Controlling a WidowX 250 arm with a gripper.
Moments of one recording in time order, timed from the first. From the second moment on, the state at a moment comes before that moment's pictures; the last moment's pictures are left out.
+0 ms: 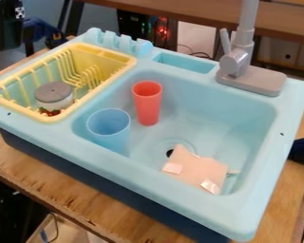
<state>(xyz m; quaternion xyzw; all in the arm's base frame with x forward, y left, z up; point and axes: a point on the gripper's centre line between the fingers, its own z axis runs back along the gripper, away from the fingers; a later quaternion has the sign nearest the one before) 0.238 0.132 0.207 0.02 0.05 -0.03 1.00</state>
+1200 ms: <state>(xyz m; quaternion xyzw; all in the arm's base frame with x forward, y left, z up) 0.214 0.060 0.162 0.01 0.11 -0.09 0.99</state>
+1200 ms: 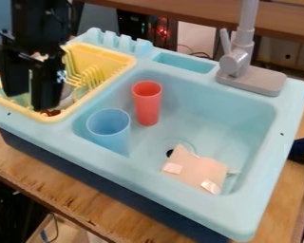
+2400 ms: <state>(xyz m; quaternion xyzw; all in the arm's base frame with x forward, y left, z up) 0.233 0.060 0.145 -0.01 0.13 -0.09 0.99</state>
